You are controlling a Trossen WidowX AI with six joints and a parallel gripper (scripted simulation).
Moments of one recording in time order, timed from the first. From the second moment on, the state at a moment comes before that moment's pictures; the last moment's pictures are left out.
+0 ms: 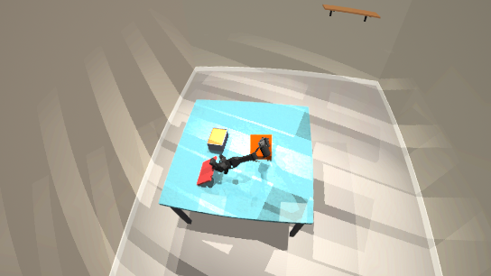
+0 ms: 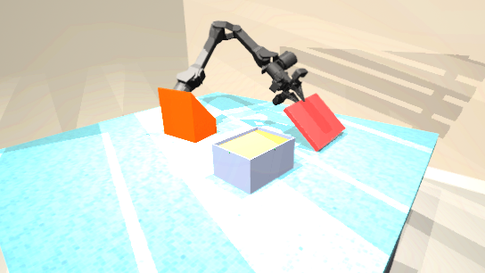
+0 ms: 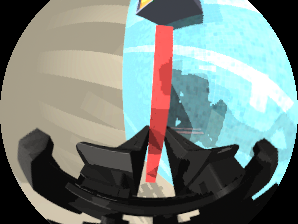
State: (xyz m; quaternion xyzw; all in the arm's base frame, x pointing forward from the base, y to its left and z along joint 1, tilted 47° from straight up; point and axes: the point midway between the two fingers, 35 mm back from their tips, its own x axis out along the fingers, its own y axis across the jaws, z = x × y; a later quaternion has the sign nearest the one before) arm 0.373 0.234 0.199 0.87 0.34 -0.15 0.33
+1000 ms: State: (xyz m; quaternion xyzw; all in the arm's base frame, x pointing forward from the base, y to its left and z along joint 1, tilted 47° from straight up) arm 0.373 0.249 0.191 0.87 0.33 -0.15 0.33
